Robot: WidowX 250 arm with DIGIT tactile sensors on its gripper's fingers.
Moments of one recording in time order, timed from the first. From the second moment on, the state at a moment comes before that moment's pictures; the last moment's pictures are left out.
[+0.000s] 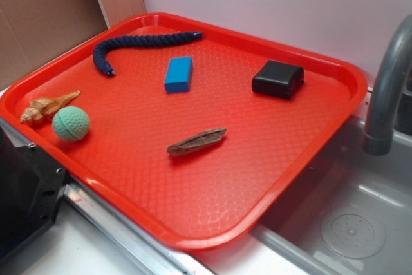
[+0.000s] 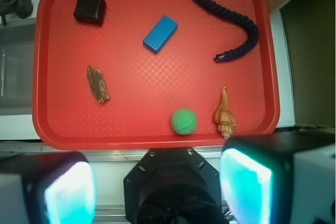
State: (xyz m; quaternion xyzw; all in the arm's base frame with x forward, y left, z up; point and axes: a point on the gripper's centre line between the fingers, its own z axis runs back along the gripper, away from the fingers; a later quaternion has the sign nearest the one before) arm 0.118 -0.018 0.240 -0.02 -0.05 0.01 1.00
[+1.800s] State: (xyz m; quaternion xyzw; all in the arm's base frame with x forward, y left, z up) arm 0.170 0.051 0.190 -0.02 0.04 -0.44 0.90
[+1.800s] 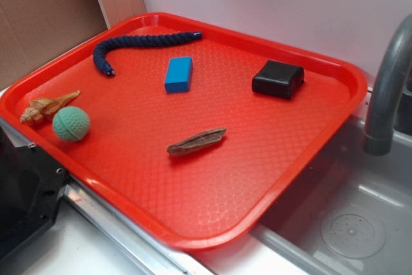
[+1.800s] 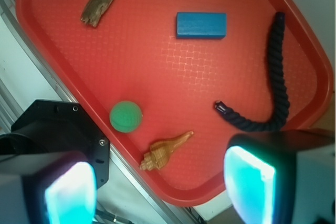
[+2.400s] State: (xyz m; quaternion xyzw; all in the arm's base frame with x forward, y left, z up) arm 0.243 0.117 0.174 0.02 0.03 -0.38 0.92
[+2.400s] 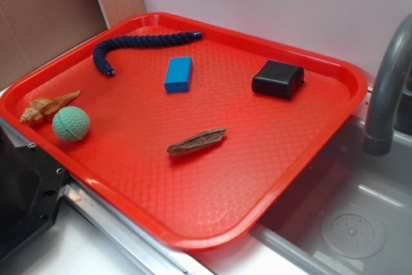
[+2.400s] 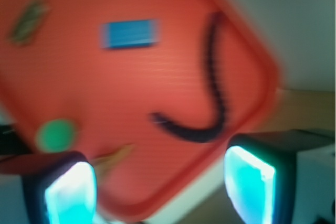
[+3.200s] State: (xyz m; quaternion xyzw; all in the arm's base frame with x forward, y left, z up) arm 0.281 0.165 0.068 0.00 0.06 -0.36 0.93
